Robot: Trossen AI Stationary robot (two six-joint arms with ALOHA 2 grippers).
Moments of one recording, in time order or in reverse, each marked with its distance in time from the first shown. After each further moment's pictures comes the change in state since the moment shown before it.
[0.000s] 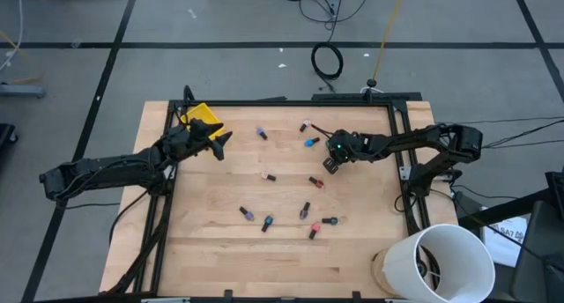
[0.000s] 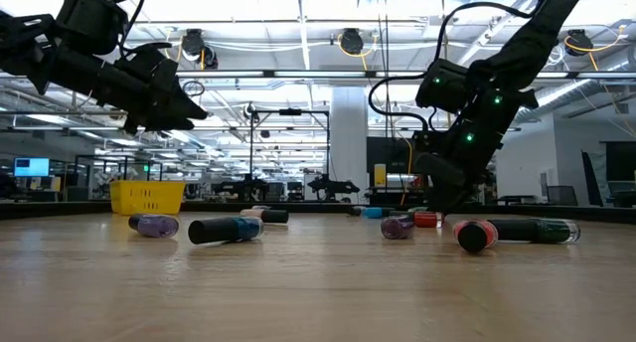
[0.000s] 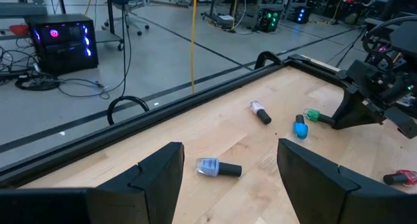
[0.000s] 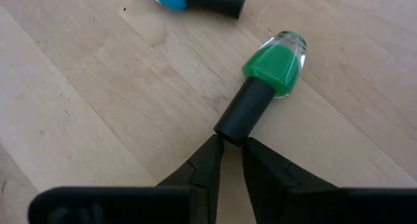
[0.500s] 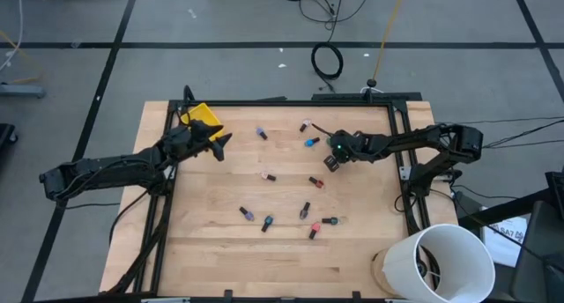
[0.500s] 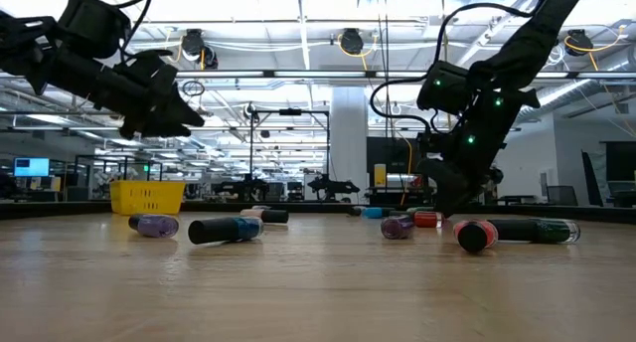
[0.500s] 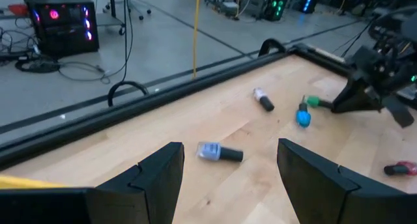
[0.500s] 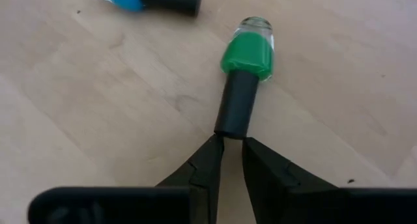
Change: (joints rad) left arm 0.000 0.000 0.000 -0.059 0.000 -0.043; right arm 0.000 -0.001 0.000 -0.052 0.088 0.053
